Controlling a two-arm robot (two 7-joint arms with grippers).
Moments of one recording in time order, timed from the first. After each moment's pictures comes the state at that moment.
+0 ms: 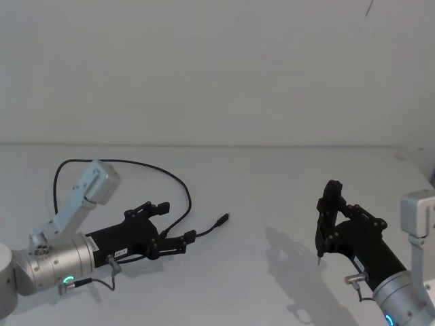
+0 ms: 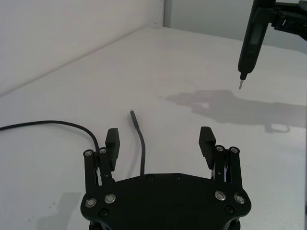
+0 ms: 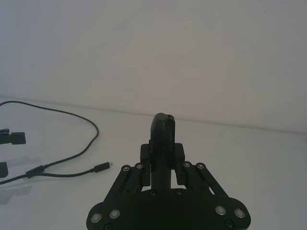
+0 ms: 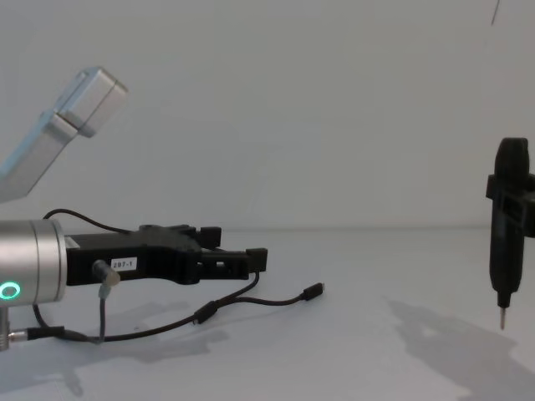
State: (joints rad) left arm -0.46 0.46 0.51 -1.33 -0.52 0.06 -0.69; right arm -0.01 0.34 -0.23 -1.77 0.29 0.03 0.07
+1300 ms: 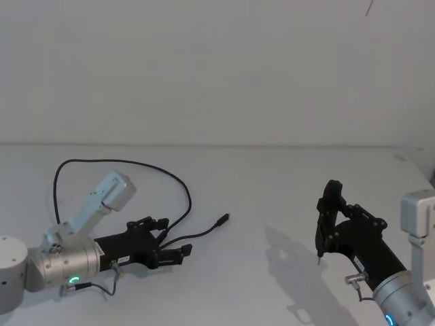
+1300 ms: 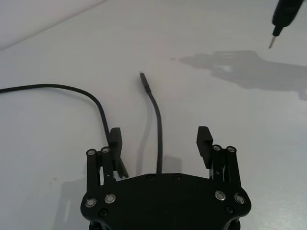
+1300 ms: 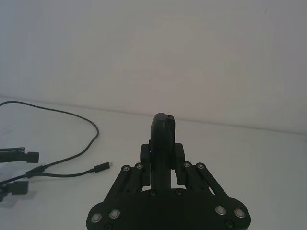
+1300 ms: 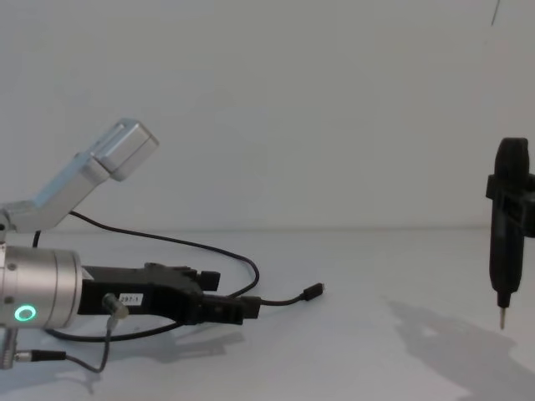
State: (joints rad) left arm -0.55 0.44 0.60 -1.19 -0.46 0.11 -0.68; right arm -0.01 0.34 -0.23 -1.77 0.29 0.03 0.07
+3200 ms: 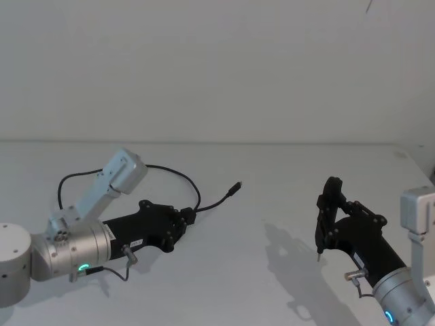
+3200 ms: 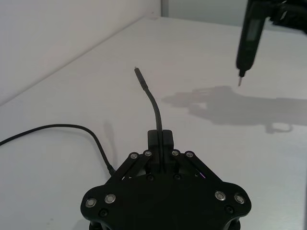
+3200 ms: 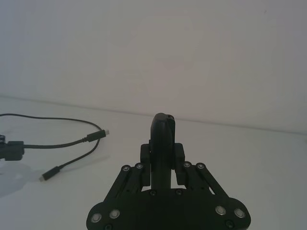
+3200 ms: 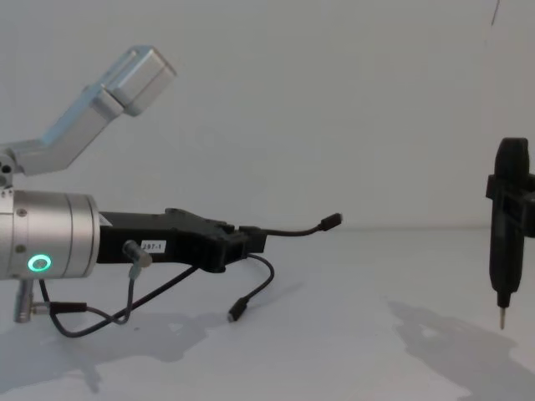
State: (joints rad) left arm -0.50 0.47 0.57 -1.40 -0.45 0.15 -0.62; right arm -0.01 0.34 -0.23 -1.77 0.29 0.03 0.07
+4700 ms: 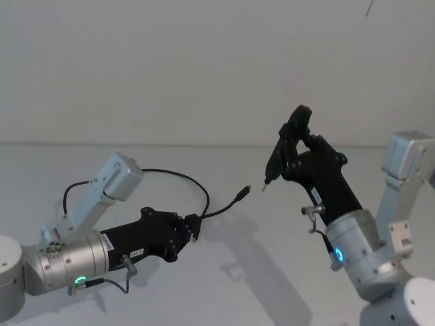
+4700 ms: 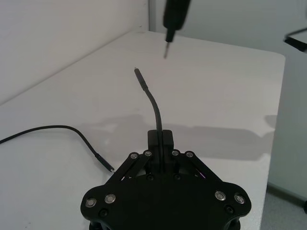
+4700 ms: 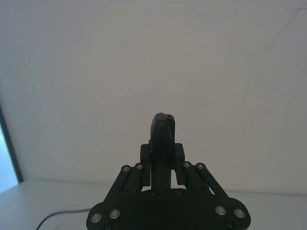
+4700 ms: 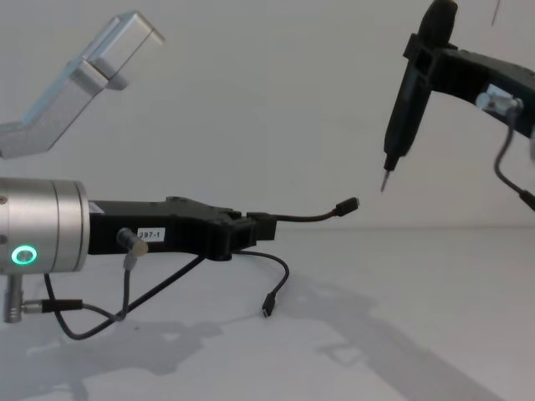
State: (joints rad) left arm -0.42 0.51 0.54 -1.53 -0.52 0.18 -0.60; right arm 0.16 0.14 -0.27 -1.68 0.36 -0.09 0.13
